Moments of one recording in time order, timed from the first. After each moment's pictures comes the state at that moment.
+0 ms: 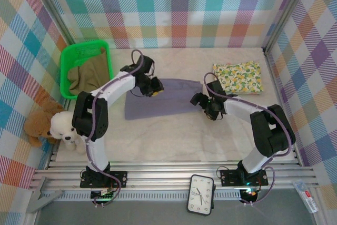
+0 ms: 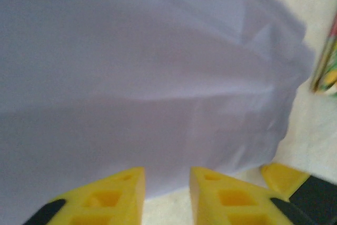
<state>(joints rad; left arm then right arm) -0.43 1.91 1.50 -0.73 0.32 -0.76 0.41 1.62 0.85 -0.27 -0.18 0.99</state>
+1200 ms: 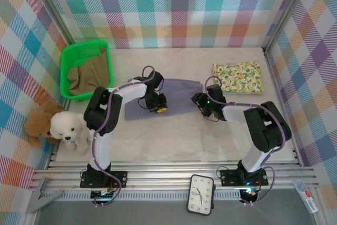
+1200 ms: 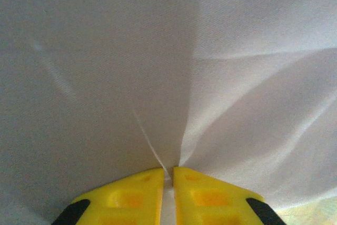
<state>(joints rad) -0.50 2.05 1.42 -0.71 0.34 -0.79 0.41 1.69 0.72 0.19 -0.20 1.18</state>
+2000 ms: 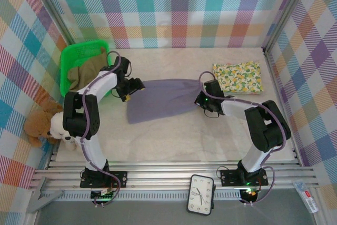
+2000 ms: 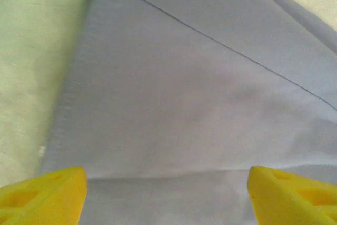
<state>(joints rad) -0.16 1.88 1.41 -0.80 0.22 -0.70 0.40 1.69 0.86 -0.05 -0.09 0.82</state>
